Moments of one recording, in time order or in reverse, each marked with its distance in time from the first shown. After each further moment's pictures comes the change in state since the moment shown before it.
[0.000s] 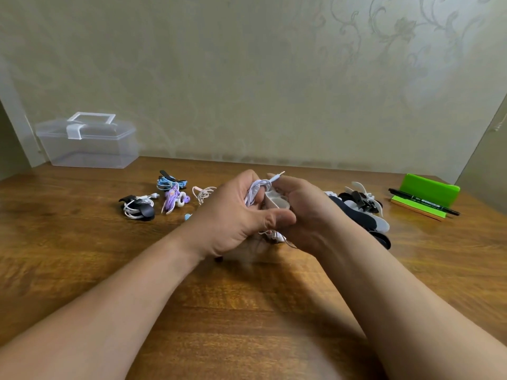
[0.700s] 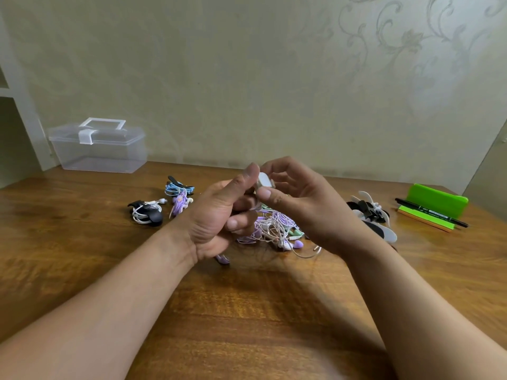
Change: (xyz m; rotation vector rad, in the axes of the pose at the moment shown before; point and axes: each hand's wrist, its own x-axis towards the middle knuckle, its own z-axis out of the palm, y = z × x) left_hand 0.005 0.002 -0.019 -0.648 0.063 -0.252; right_hand -0.014 -0.017 -0.013 -0.750 -0.275 -0.661
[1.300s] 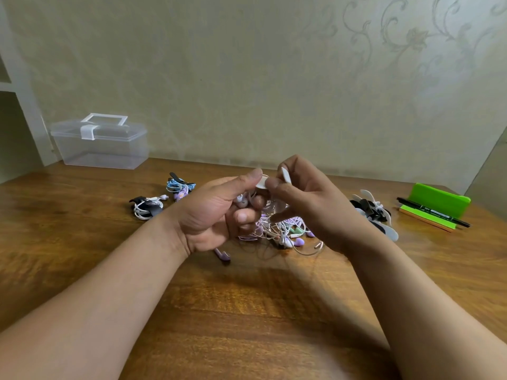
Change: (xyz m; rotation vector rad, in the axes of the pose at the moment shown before) left_hand -0.001 0.009 -0.009 0.009 -0.172 -0.112; right_hand -0.001 0.000 -0.001 0.089 -0.001 0.110
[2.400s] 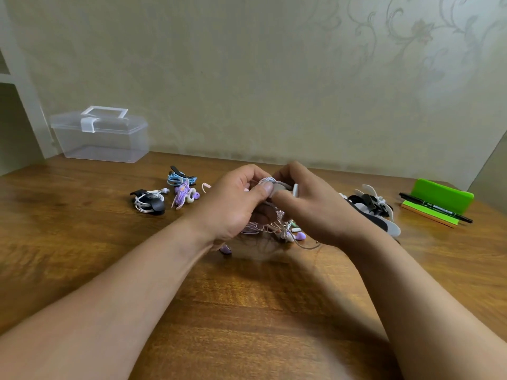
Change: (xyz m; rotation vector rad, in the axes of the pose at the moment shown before) left_hand 0.012 -0.023 0.015 0.445 0.308 0.245; right_hand -0.004 -0.003 0.002 -0.486 0.030 0.106
